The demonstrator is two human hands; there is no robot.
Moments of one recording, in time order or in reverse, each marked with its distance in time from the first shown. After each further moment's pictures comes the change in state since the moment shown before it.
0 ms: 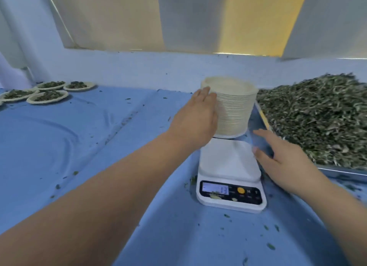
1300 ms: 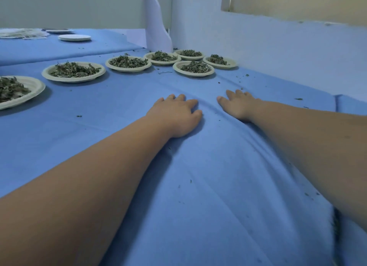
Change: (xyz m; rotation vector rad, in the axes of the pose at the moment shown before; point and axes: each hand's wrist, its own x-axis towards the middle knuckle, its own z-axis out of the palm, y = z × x) left_hand -0.152 -0.525 -0.103 0.288 -0.258 -0.696; right_hand 0.361 -0.455 0.406 -0.305 -0.491 -0.271
